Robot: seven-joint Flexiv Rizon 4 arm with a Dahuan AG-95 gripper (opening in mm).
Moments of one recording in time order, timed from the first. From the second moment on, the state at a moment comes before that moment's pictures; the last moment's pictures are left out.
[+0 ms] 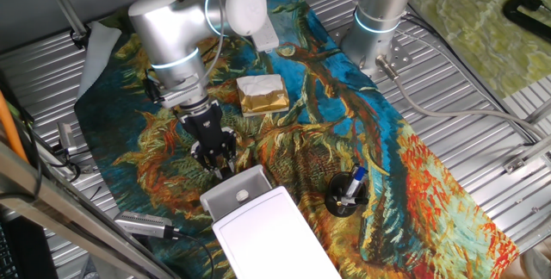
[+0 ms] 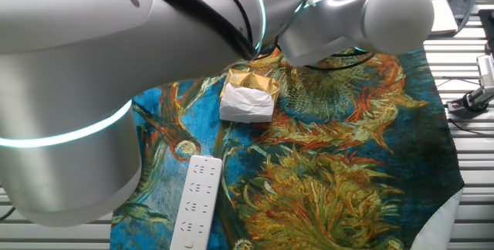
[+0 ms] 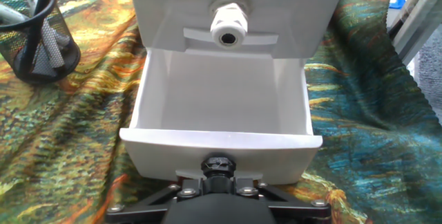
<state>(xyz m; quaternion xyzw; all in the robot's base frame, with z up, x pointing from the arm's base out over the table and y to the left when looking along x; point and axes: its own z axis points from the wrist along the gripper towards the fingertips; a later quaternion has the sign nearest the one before) 0.565 0.185 0.066 -0.72 0.63 0.20 0.22</state>
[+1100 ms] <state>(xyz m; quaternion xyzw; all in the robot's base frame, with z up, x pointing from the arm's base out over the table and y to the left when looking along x) 0.565 0.165 0.066 -0.73 0.62 0.20 0.22</state>
